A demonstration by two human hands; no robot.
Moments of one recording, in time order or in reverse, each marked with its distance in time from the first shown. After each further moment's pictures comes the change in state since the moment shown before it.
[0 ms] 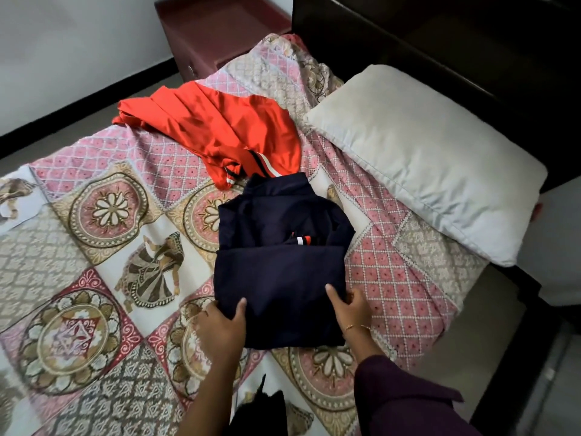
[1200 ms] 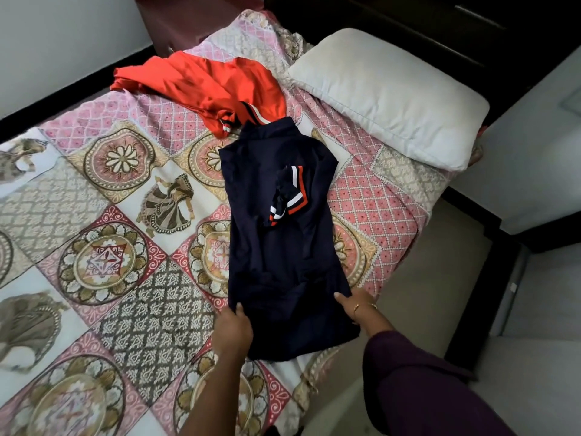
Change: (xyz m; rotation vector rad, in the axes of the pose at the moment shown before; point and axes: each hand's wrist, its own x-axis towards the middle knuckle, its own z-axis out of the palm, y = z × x) left_hand -0.093 -0.127 -0.035 0.150 -0.232 0.039; right_hand -0.104 0.127 -0.011 -0.374 -0.173 0.115
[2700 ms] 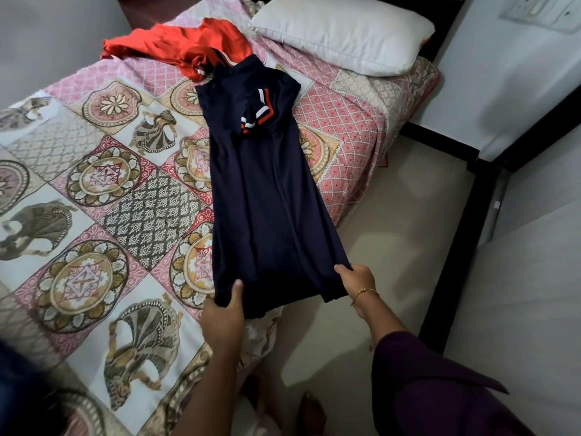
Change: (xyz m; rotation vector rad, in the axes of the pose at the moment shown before) left_hand -0.153 -0.191 0.063 -0.393 0.223 0.080; right_hand -0.117 0.207 0.097 0.662 0.125 -0.124
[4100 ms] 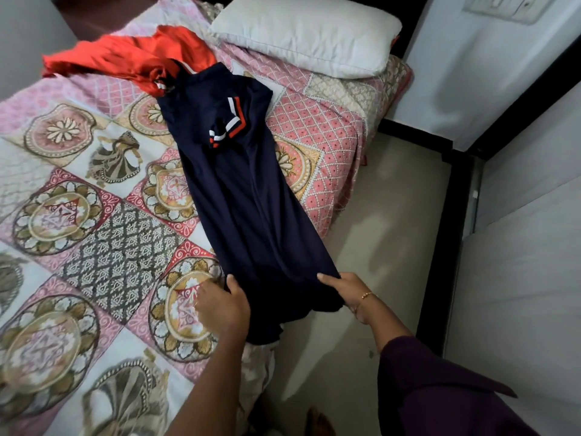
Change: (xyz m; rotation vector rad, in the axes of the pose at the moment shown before) left_hand 0.055 0.081 0.048 0.317 0.071 0.236; right_hand 0.033 -0.026 0.006 0.195 -0.267 0.062
